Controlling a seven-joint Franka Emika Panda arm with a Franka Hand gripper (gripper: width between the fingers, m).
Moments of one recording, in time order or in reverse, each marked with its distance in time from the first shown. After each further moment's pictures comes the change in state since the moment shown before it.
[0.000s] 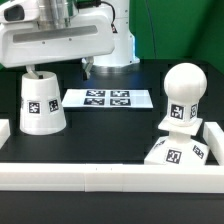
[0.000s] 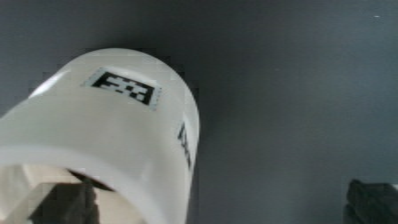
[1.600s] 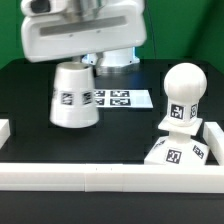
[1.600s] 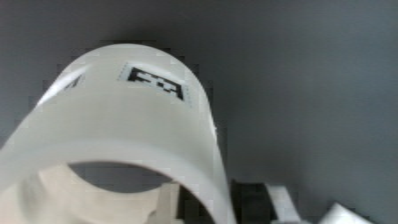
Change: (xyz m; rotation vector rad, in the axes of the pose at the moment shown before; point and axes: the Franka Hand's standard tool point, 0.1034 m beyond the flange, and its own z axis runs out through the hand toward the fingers) arm 0.052 -0.073 -0.036 0.053 -0.018 0.080
